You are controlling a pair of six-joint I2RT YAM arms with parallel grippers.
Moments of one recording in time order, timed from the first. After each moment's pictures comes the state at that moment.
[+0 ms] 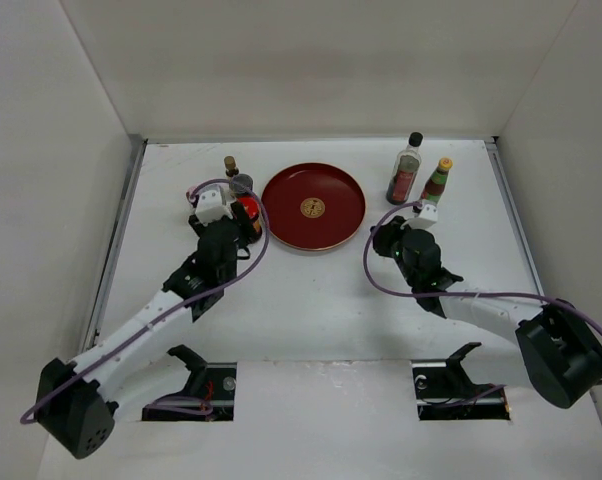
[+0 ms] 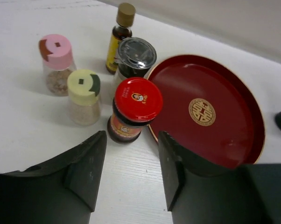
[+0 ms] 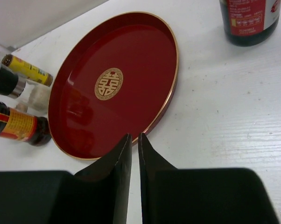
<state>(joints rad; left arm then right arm) -0.61 0.89 0.63 -0.01 -0.70 -0.47 0.56 1.24 0.46 0.55 0.33 0.60</state>
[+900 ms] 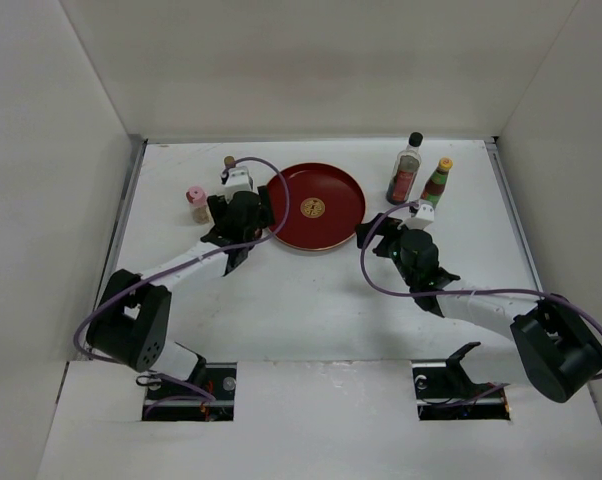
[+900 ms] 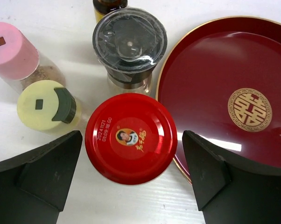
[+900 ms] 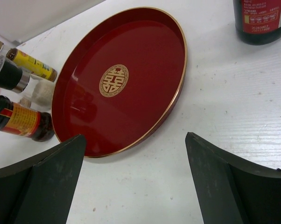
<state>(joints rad) -0.48 1.44 0.80 0.17 -0.54 -0.37 0.57 1.27 0.46 0.59 0.30 0.60</state>
